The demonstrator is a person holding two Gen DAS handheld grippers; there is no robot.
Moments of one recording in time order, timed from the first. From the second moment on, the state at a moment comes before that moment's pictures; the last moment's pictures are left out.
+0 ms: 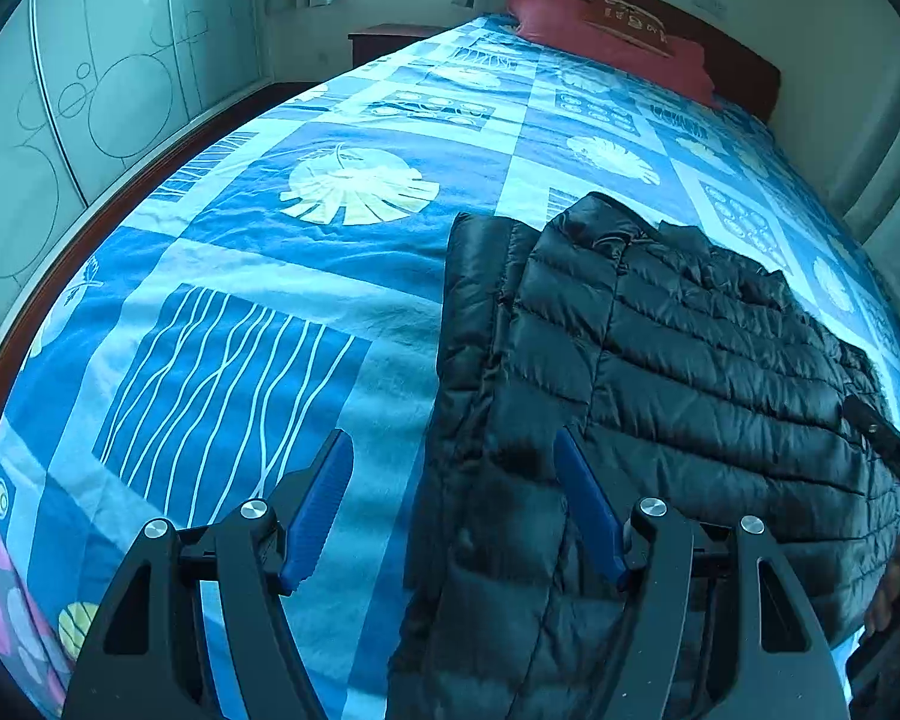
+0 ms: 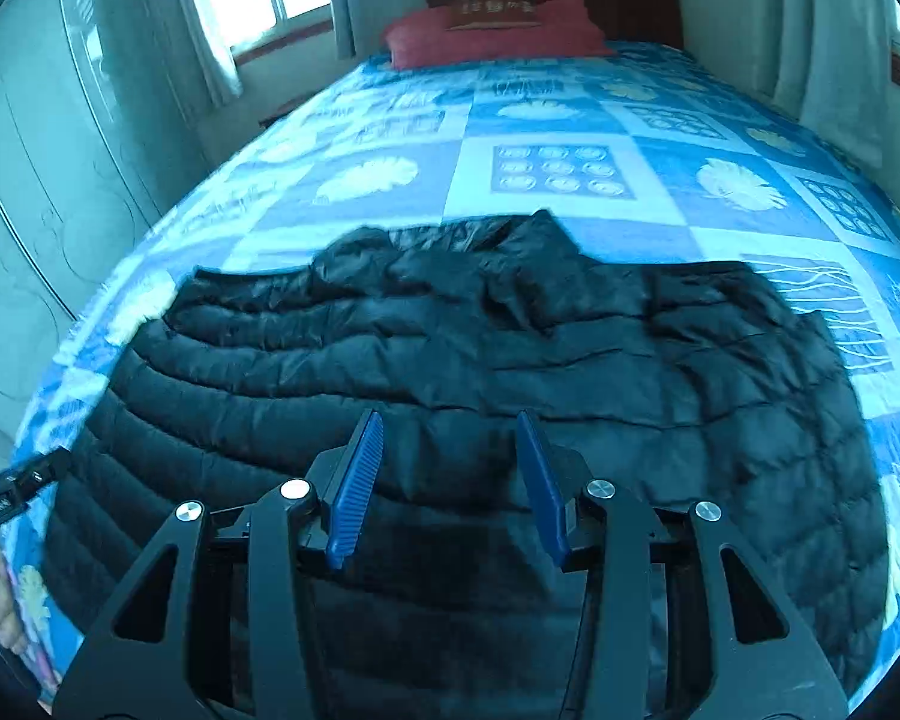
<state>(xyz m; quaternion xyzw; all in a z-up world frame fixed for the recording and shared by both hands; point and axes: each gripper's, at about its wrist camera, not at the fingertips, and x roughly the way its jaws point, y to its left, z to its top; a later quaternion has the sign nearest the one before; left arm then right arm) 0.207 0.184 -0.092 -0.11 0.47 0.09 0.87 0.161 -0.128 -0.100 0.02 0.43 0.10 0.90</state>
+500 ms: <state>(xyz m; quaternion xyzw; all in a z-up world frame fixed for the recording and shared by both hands) 0.235 0.182 -0.097 -0.13 0.47 0.06 0.87 0.165 -0.115 -0.149 -0.01 0.43 0.09 0.90</state>
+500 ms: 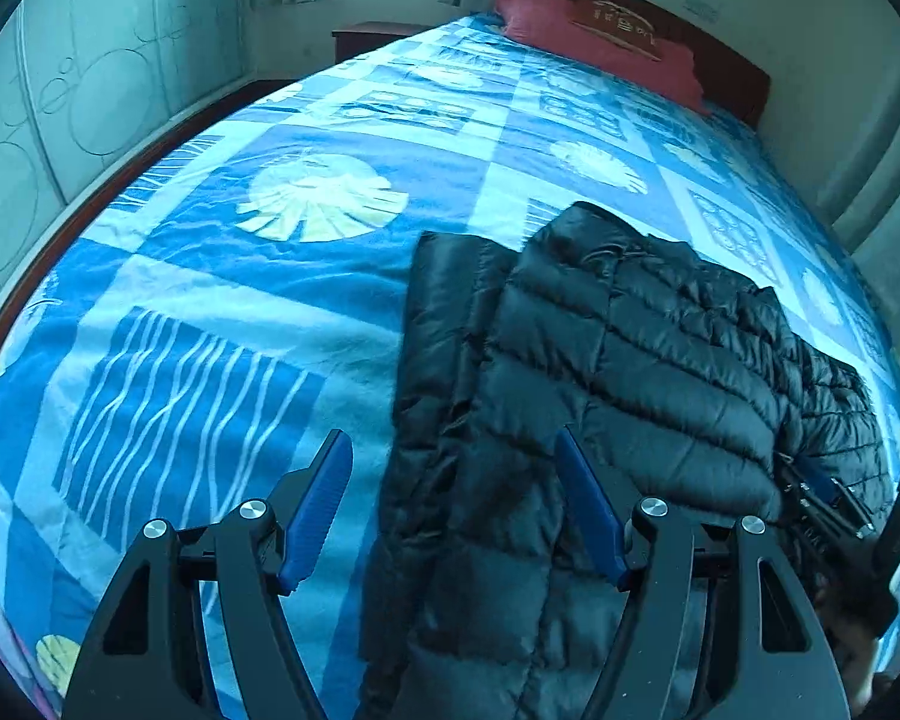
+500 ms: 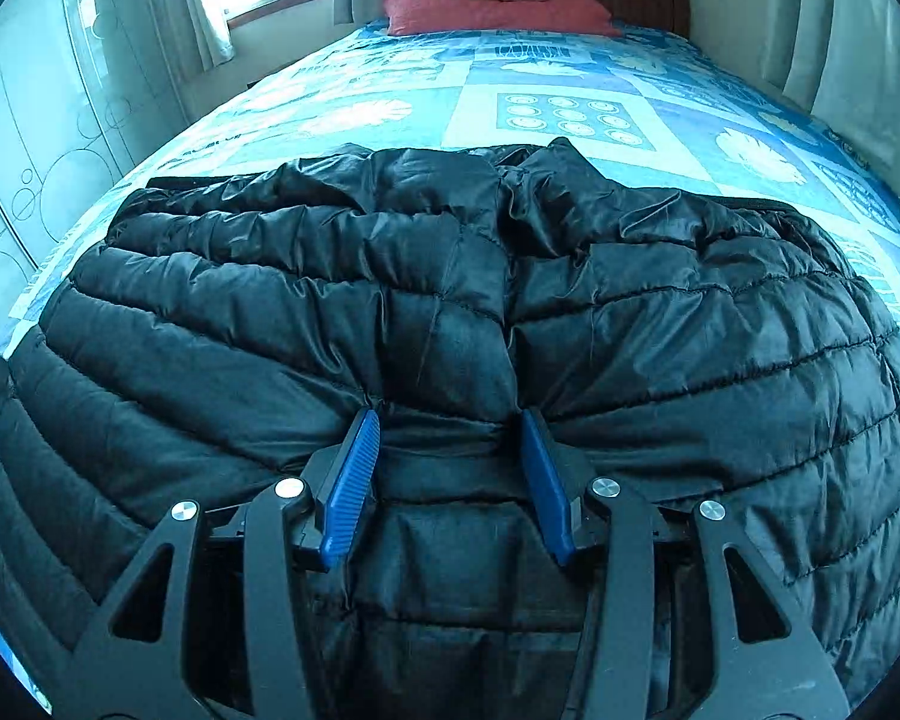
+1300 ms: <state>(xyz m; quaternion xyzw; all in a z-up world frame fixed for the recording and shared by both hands) 0.266 0.174 -0.152 -0.13 0.53 -0.02 0.84 0.158 -0.115 -0.148 -0.01 0.42 0.09 0.90</state>
